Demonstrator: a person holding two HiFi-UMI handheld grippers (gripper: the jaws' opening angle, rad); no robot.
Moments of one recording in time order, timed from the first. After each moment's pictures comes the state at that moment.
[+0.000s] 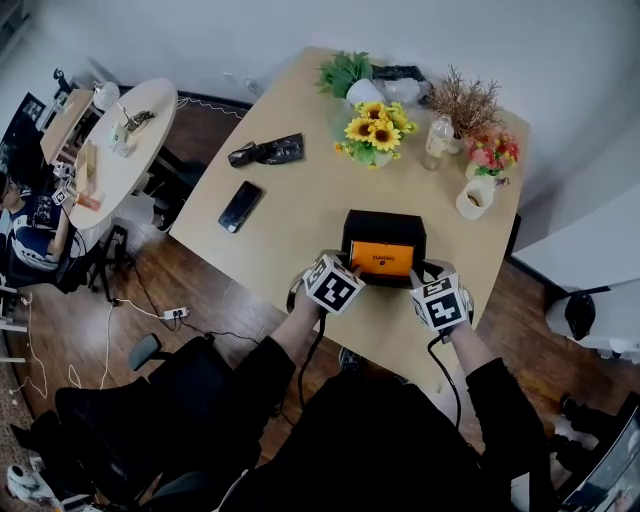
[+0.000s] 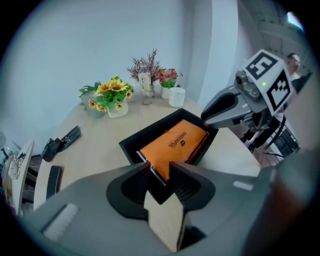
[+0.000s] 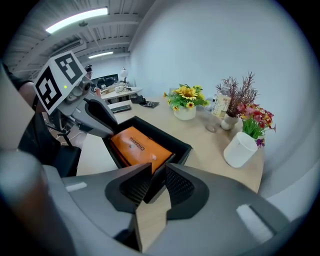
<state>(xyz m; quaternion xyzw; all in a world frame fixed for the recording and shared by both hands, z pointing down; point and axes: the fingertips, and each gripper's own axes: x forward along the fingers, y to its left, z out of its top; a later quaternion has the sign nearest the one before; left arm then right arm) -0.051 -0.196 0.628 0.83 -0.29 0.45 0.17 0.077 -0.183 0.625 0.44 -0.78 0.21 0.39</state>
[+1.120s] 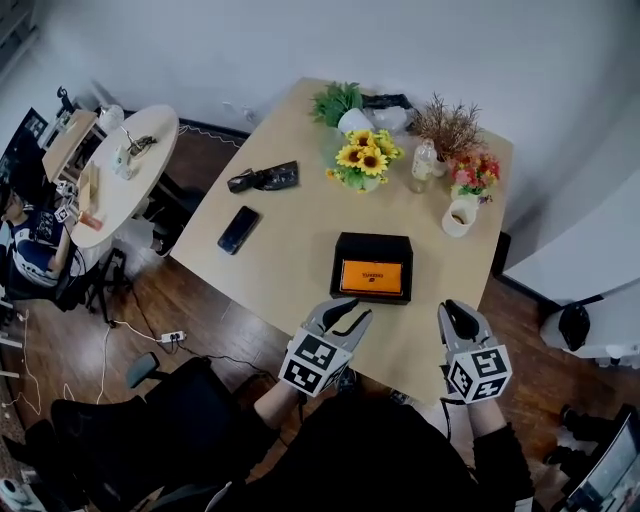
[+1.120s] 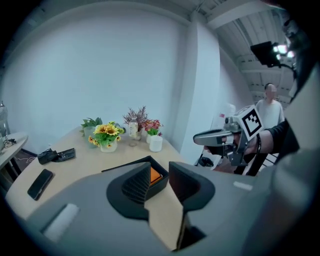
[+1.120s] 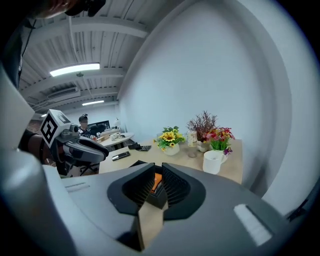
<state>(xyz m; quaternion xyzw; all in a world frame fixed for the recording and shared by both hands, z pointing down) -0.017 -0.106 0.495 0.91 -0.32 0.22 0.15 0.135 -0.105 0.491 0.53 -0.82 0.17 0.12</state>
